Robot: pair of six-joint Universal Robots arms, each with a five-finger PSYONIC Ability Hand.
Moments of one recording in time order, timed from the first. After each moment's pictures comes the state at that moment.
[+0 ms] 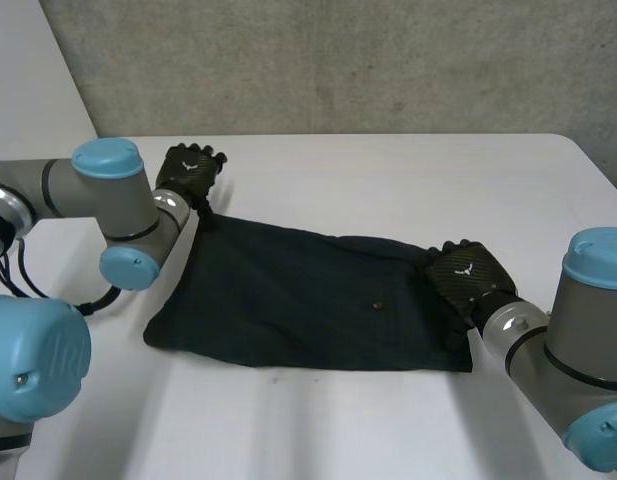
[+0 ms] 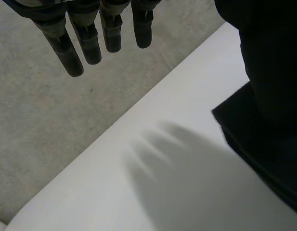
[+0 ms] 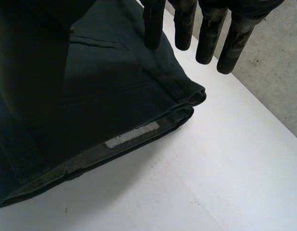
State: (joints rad) left arm 4.38 -2.71 -0.53 3.11 -1.51 3.57; right arm 1.94 -1.18 1.76 -0.19 1.44 2.63; left_hand 0.21 0.21 0.23 0.22 0.05; right_hand 0.22 0.24 0.23 0.25 0.07
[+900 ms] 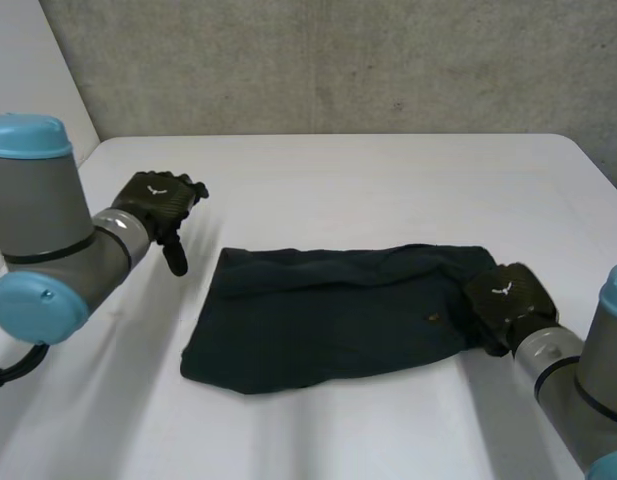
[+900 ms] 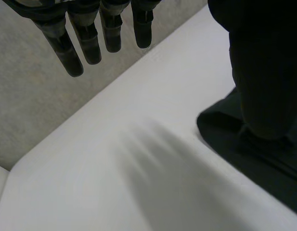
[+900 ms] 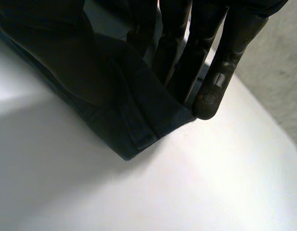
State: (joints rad) left arm 4.38 -2.06 -1.30 3.04 -1.53 3.55; right arm 1.87 -1.29 1.94 -0.28 1.53 2.54; left_hand 0.21 0.21 0.23 0.22 0.05; right_hand 0.93 1.16 1.17 1.19 0.94
